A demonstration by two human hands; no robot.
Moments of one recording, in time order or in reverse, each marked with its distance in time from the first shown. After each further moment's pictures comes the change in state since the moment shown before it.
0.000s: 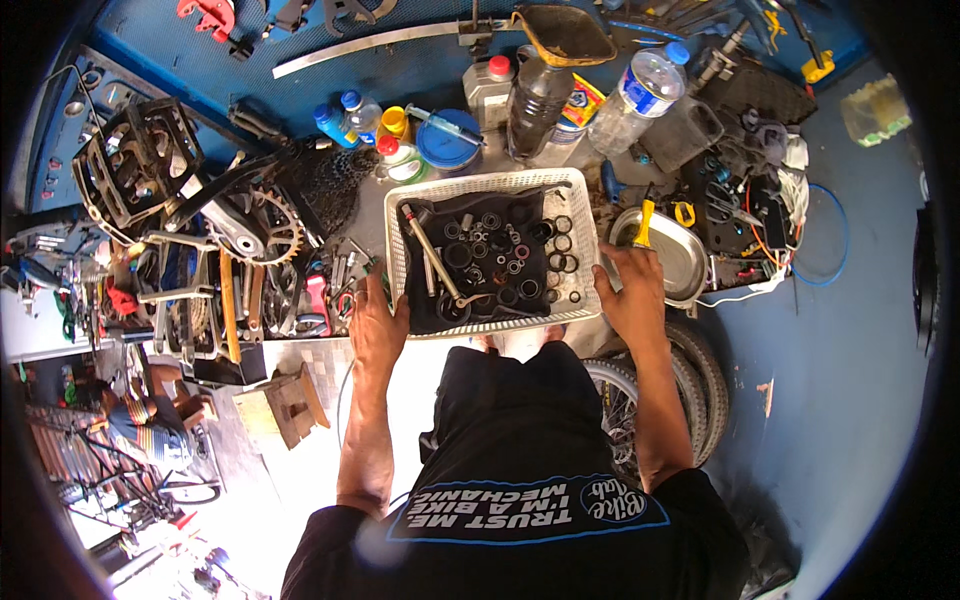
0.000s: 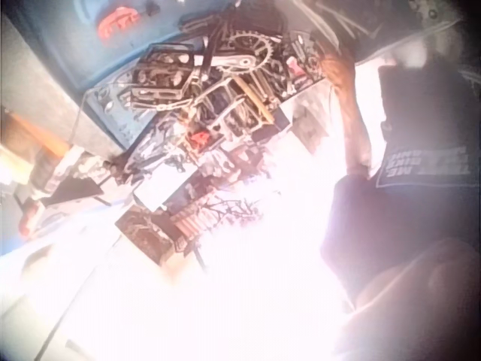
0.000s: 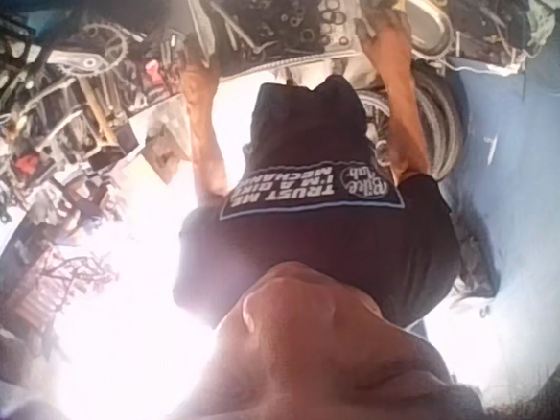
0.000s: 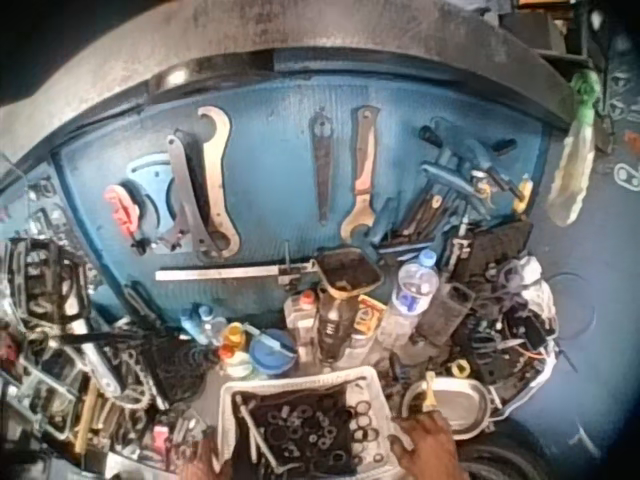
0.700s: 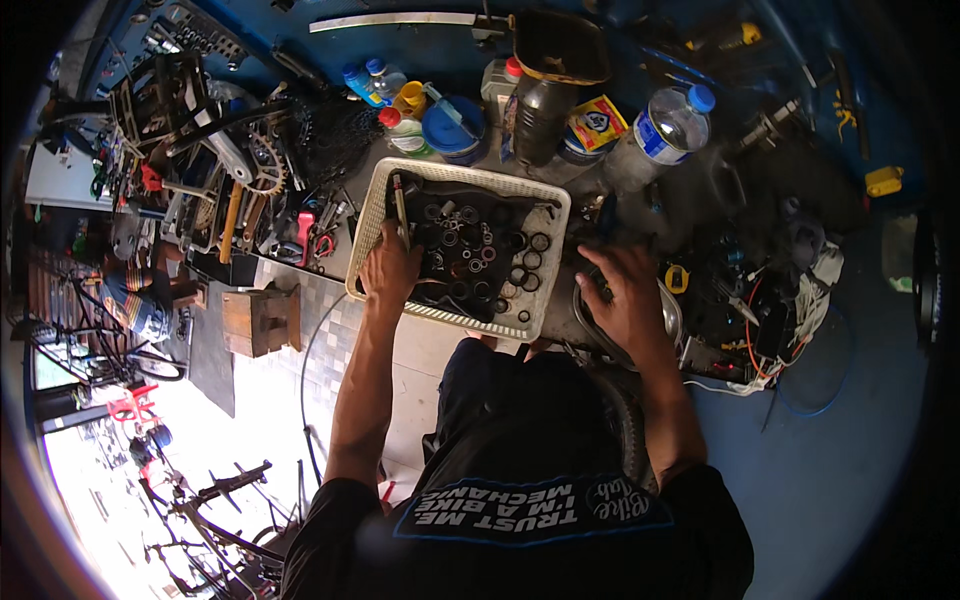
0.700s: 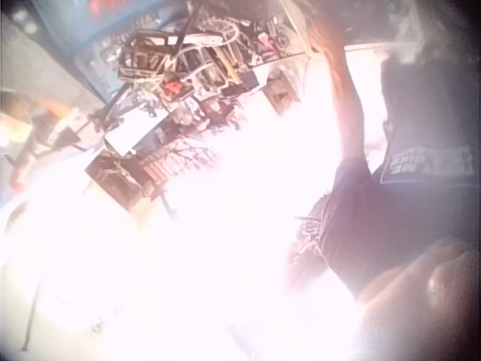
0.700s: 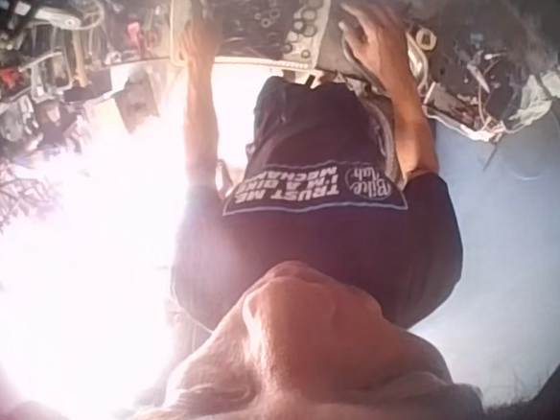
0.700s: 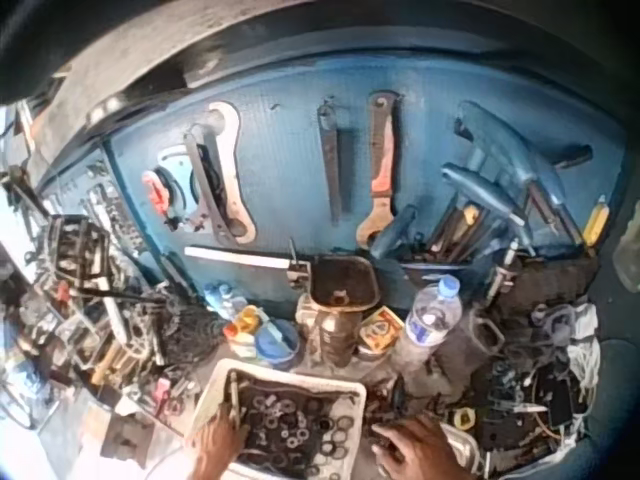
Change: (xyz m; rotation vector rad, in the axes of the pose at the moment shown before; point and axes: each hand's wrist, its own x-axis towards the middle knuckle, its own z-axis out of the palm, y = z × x) left_hand 0.027 0.085 0.077 0.165 -0.016 -0.461; right_hand 0.085 0.091 -0.032 0.299 -0.225 -0.440
